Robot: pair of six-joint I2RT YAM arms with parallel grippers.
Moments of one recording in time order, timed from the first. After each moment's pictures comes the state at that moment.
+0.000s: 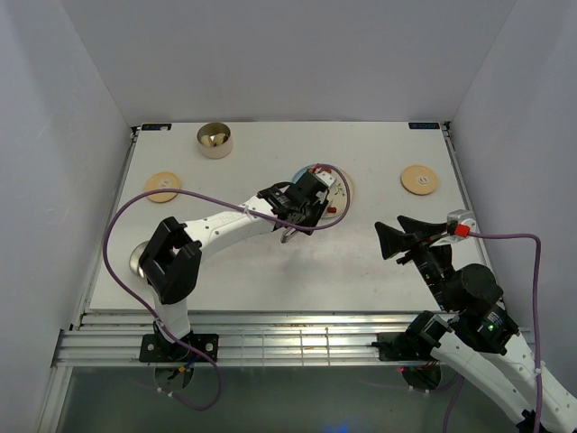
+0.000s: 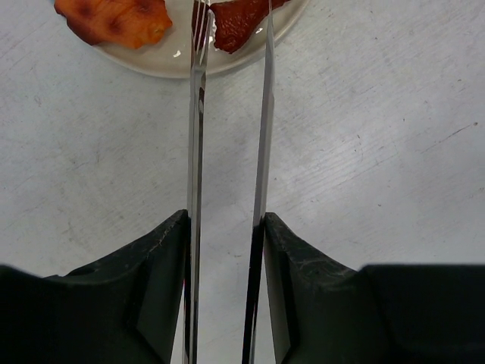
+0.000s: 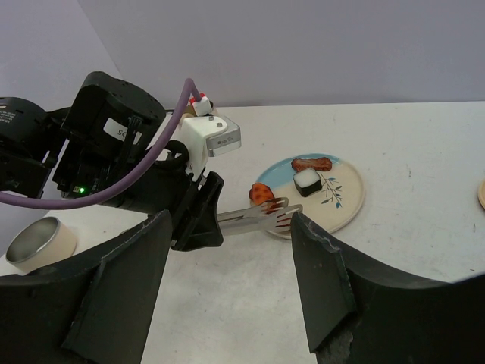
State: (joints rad) left arm -0.89 1.83 1.45 -0.56 -0.23 -0.20; right arm 0.80 0.21 0.56 -0.18 0.35 0.25
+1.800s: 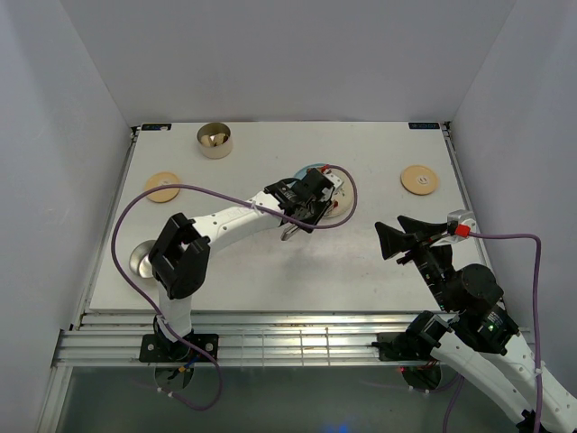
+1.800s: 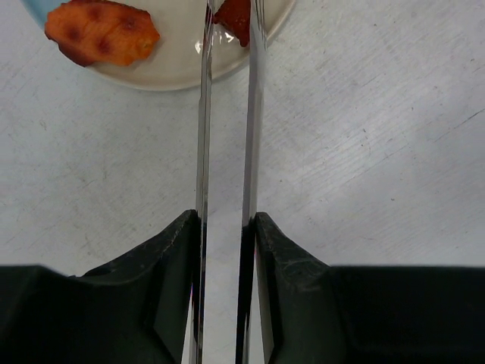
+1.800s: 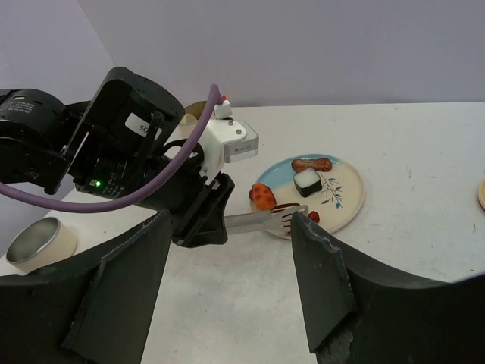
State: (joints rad) left arm -0.89 1.90 1.54 -0.62 -0.21 -0.09; right arm 0.80 0.21 0.56 -0.18 0.35 0.25
